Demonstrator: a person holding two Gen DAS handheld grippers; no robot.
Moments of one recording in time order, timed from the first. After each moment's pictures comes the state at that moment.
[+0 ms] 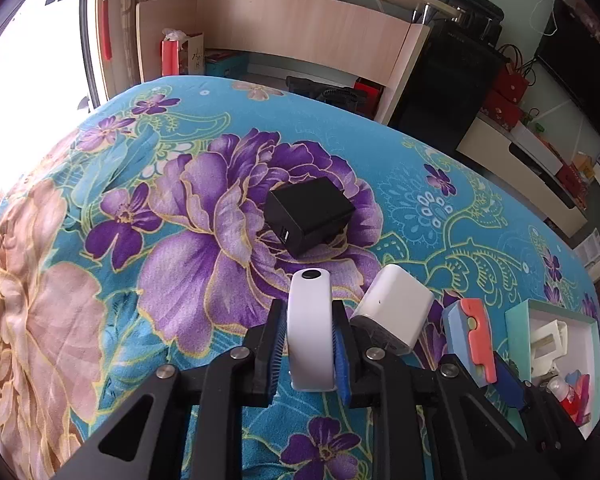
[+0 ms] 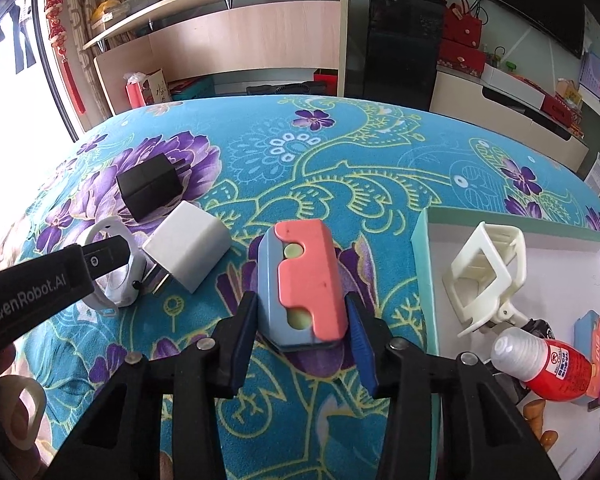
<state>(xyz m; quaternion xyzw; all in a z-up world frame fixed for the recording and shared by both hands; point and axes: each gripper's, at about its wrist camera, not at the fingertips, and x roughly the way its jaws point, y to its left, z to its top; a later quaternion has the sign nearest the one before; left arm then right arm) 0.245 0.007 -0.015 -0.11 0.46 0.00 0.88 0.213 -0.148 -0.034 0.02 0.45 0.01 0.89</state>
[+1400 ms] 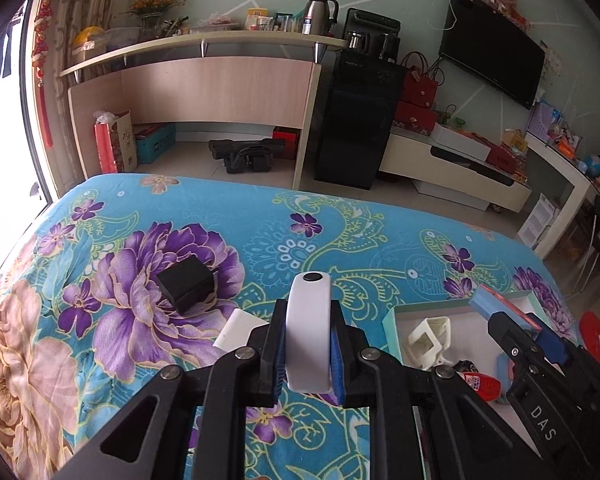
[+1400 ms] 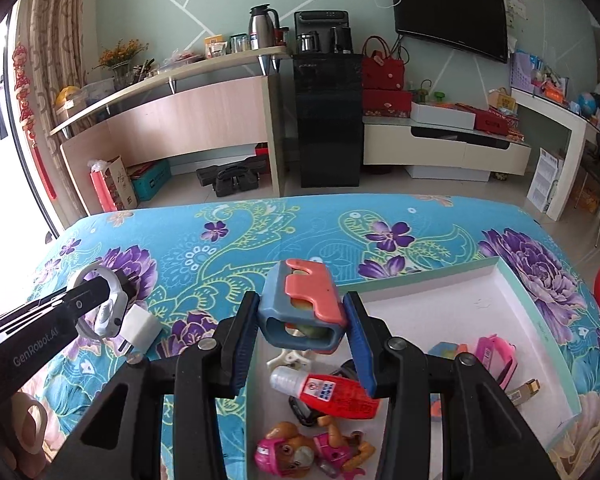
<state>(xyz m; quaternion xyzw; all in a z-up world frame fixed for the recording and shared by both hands) 0.207 -0.085 0.060 -0.04 0.37 -0.12 0.92 0.159 -0.254 0.055 0.07 0.34 -0.08 0.94</state>
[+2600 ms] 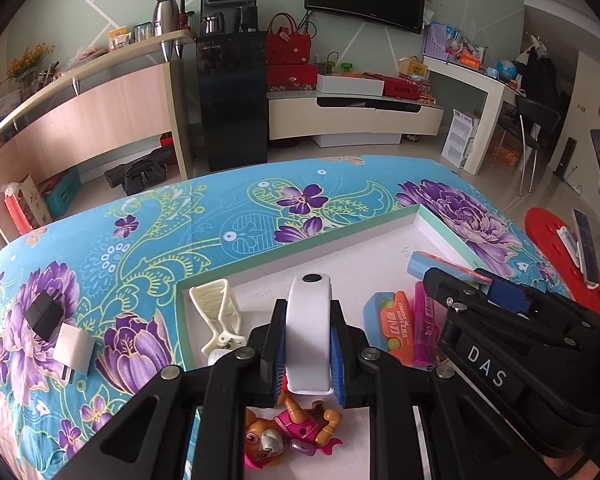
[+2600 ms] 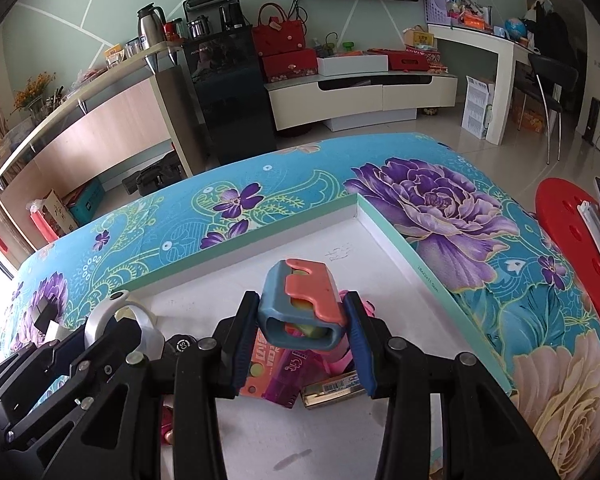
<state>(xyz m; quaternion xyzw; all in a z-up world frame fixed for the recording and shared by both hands) 0.161 -0.250 0.041 0.08 0.38 -0.26 0.88 0.118 -0.375 0.034 0.15 0.39 -0.19 0.89</state>
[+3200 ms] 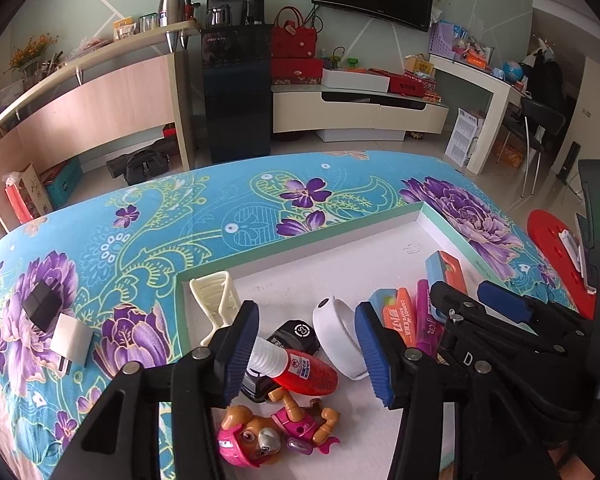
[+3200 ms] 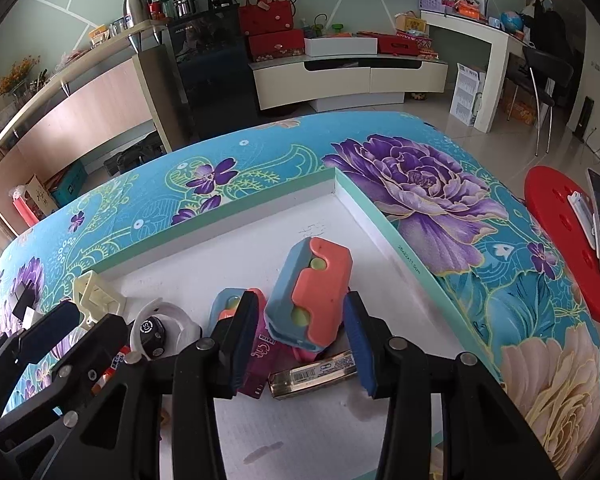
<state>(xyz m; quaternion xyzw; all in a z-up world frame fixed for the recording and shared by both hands) 0.163 -0.245 0.042 0.07 0.39 -0.25 0.88 0.118 -0.382 0.022 0.14 0.42 -0.21 0.87</state>
